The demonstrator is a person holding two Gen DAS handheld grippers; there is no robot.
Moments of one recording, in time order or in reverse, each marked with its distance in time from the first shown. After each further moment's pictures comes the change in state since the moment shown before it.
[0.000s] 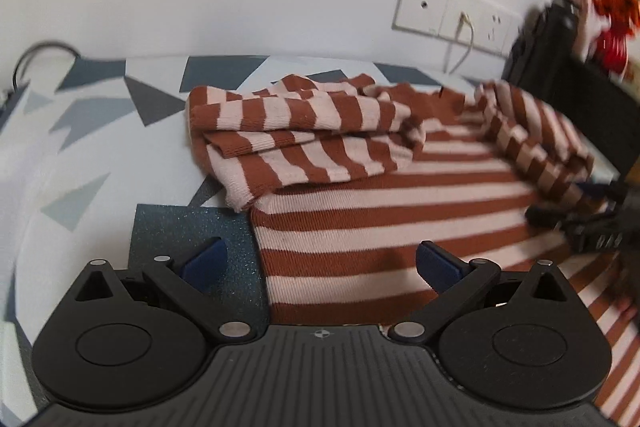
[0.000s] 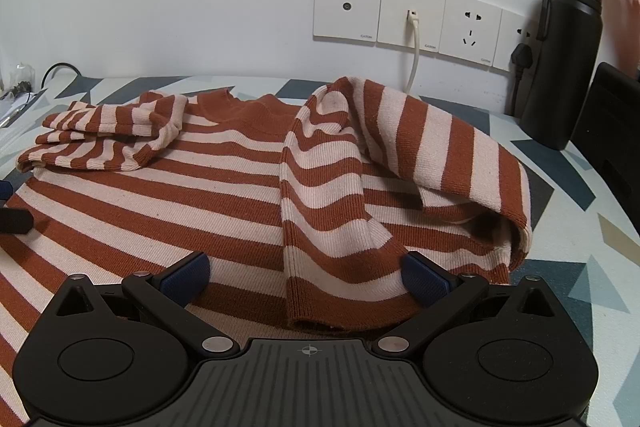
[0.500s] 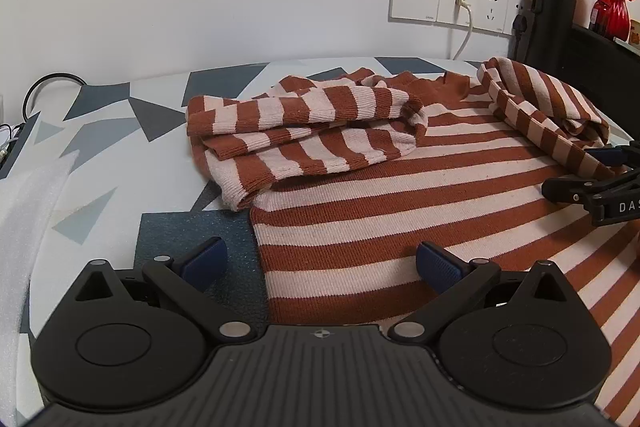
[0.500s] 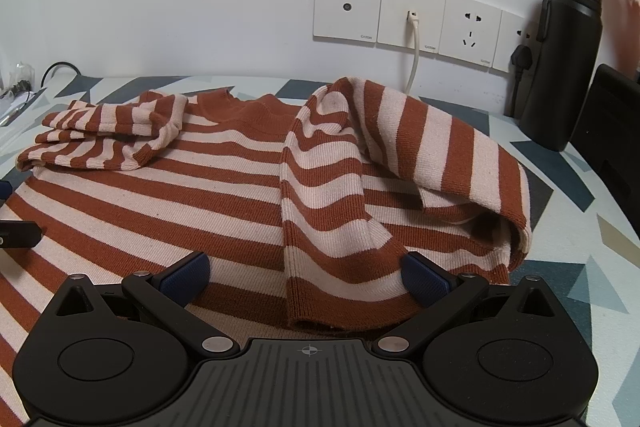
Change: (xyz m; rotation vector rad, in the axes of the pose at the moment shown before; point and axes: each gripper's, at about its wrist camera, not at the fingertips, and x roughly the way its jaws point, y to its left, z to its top) left arm 0.001 -0.013 -0.007 0.077 -0.021 0.068; right arm -0.001 0.000 0.000 -0.004 -0.001 -0.003
